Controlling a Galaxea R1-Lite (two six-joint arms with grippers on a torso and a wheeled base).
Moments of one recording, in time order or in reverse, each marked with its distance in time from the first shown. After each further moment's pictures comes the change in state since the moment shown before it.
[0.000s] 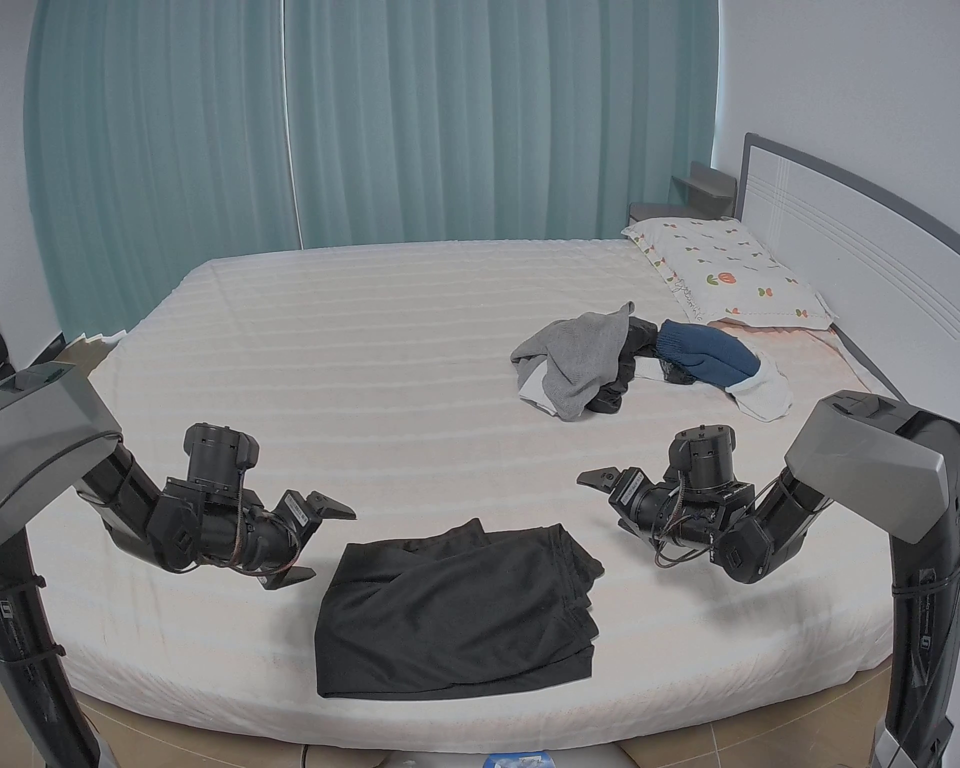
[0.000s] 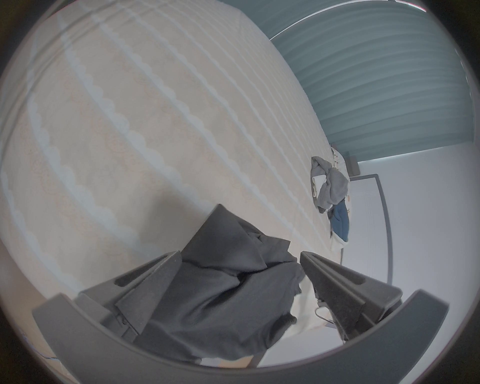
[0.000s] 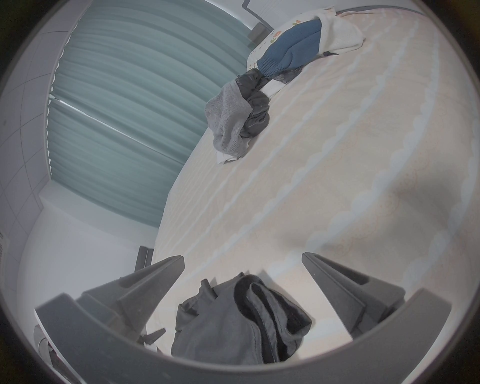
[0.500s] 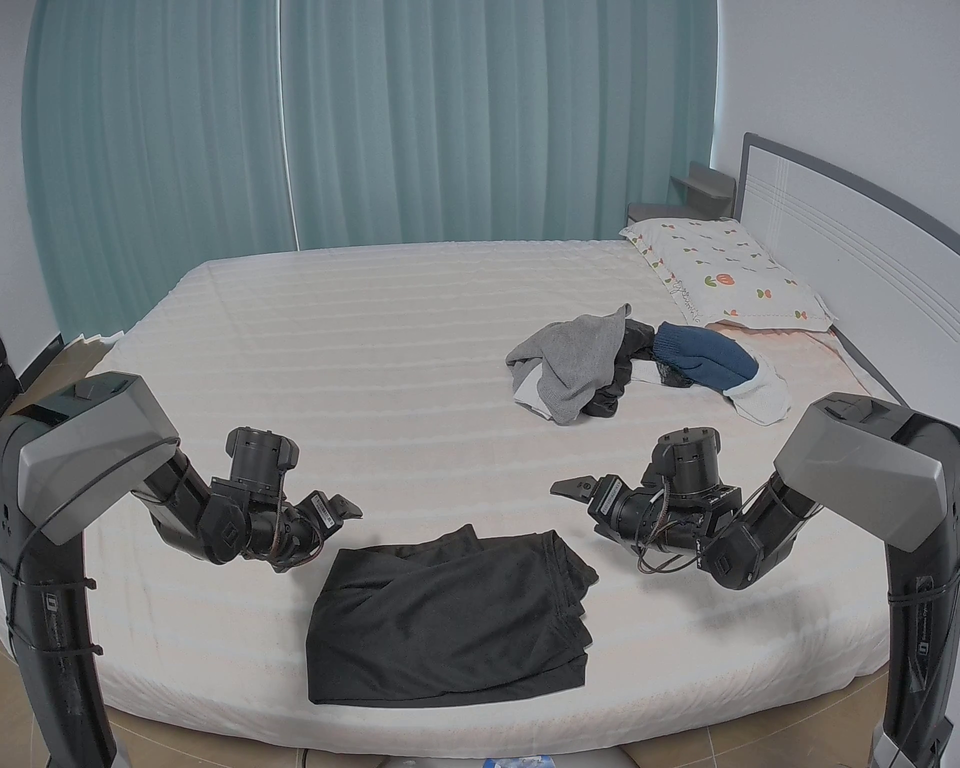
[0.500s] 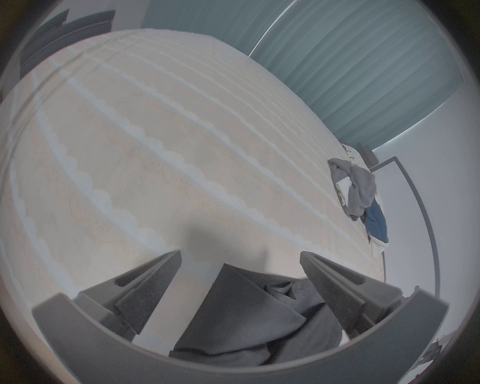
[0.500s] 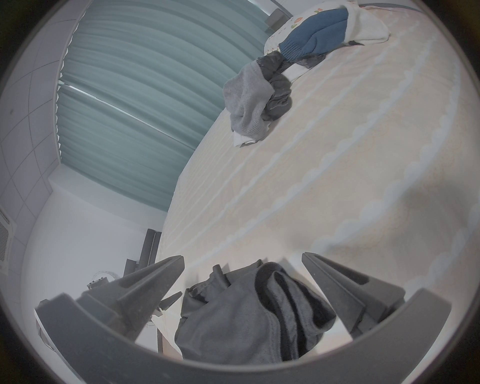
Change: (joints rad) left arm -0.040 0.176 -0.158 -0.001 0.197 0.196; right arm 0.045 0.000 -0.015 0.002 0.057 -0.034
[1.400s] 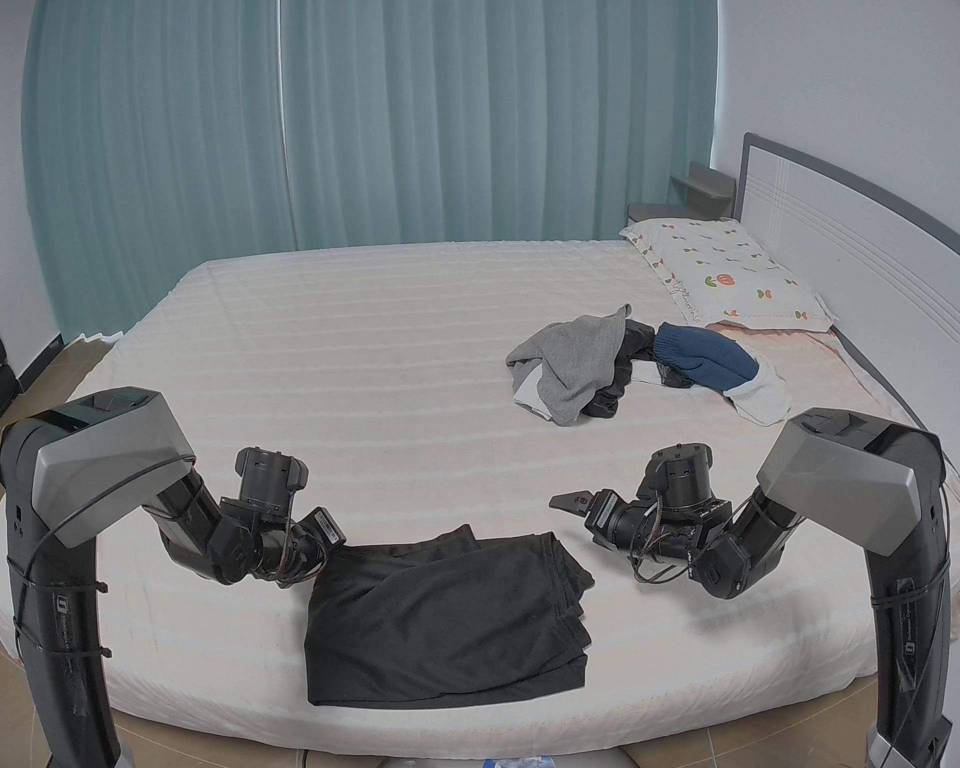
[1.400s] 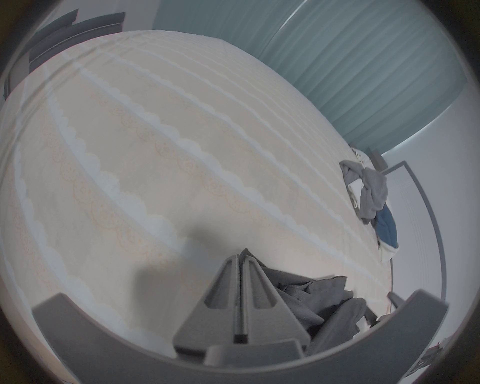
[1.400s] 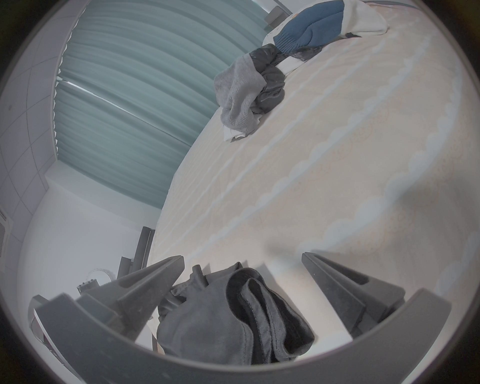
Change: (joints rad) left arm -0.004 0.016 0.073 -0.091 0.074 -0.059; right arm -0.009 0.083 -0.018 -0.037 0.002 -0.031
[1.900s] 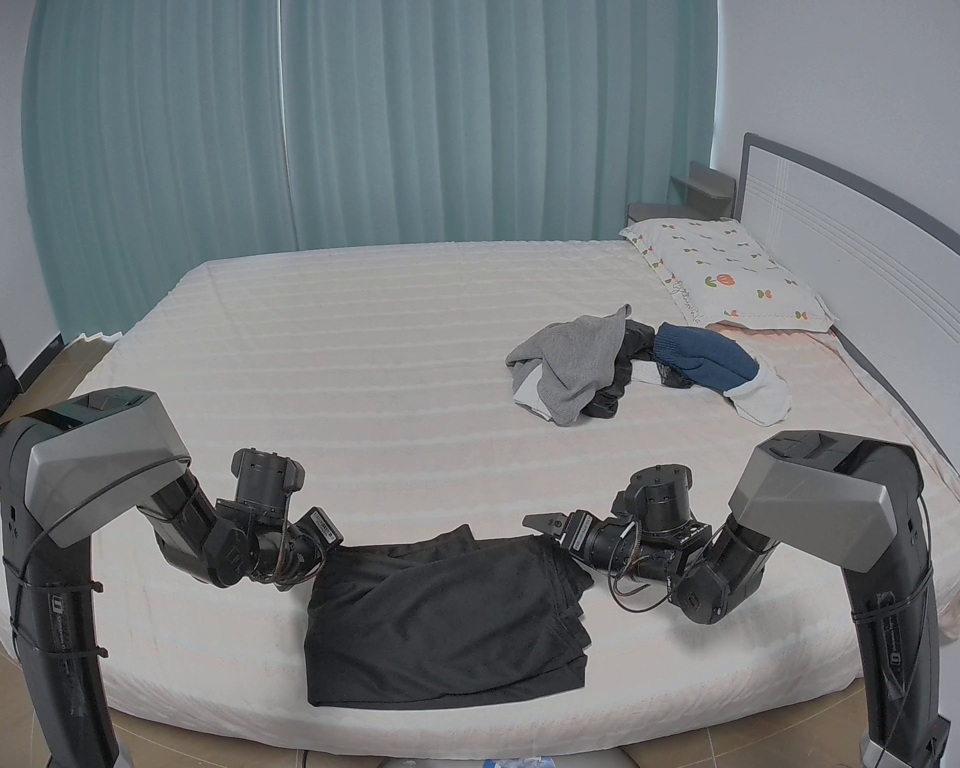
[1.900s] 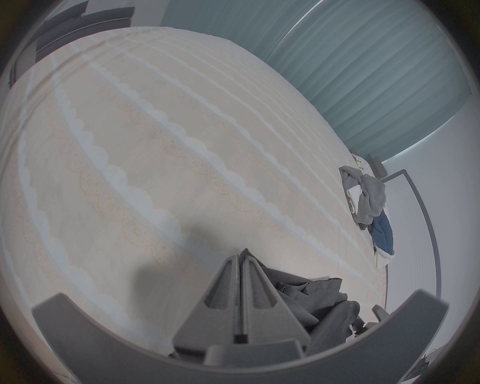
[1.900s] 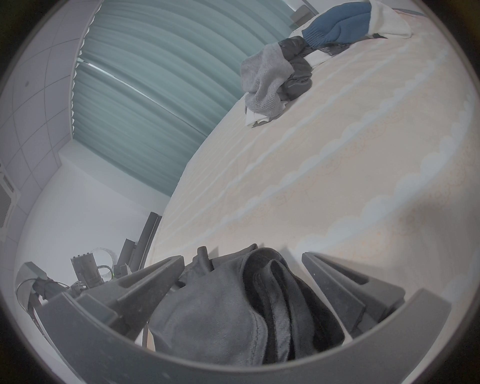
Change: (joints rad) left arm 0.007 -0.017 0.023 -0.006 0.000 -0.044; right arm 0.055 0.061 0.021 -0.143 0.010 -0.071
